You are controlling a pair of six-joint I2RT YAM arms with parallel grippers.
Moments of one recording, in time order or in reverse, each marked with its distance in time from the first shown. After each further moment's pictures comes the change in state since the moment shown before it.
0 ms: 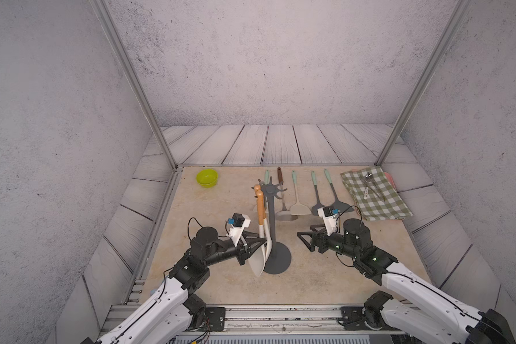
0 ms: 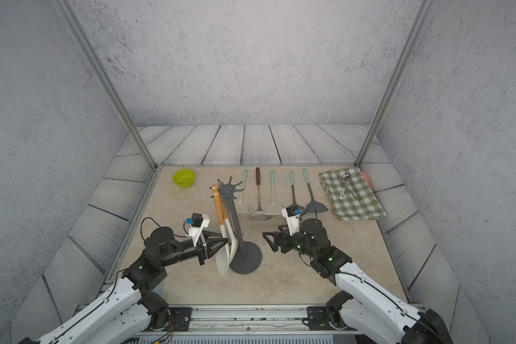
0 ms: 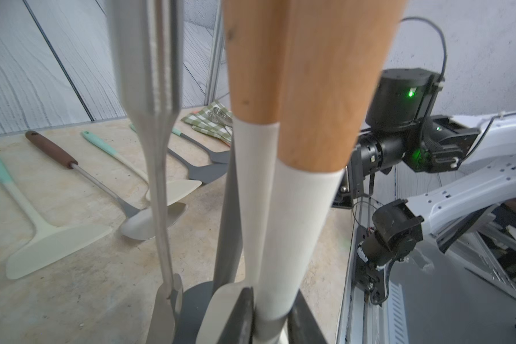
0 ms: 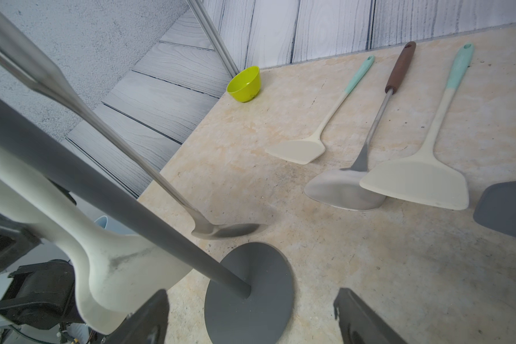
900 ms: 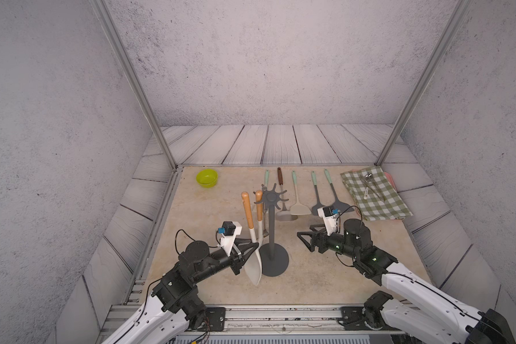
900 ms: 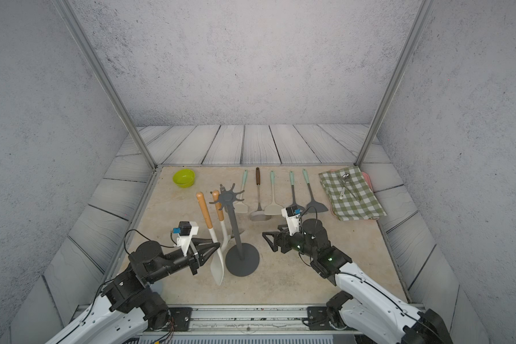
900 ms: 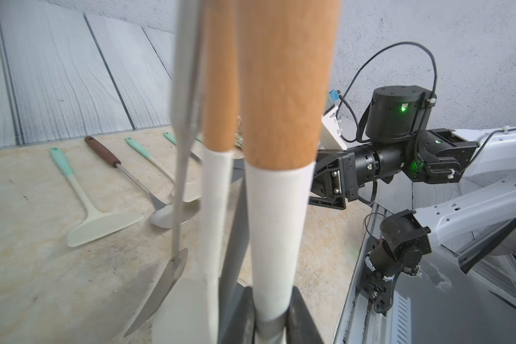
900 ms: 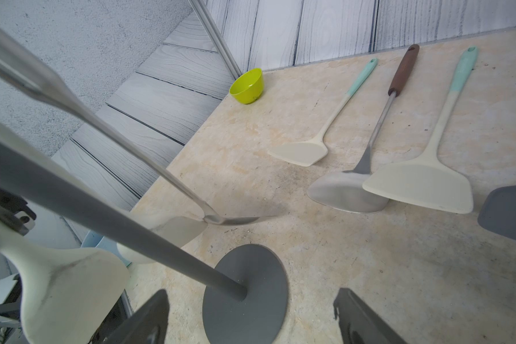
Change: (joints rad) left arm -0.145 -0.260 0.026 -0.241 -0.283 -0.047; right arm 0.000 0.000 -0.003 0.014 -0.008 0.000
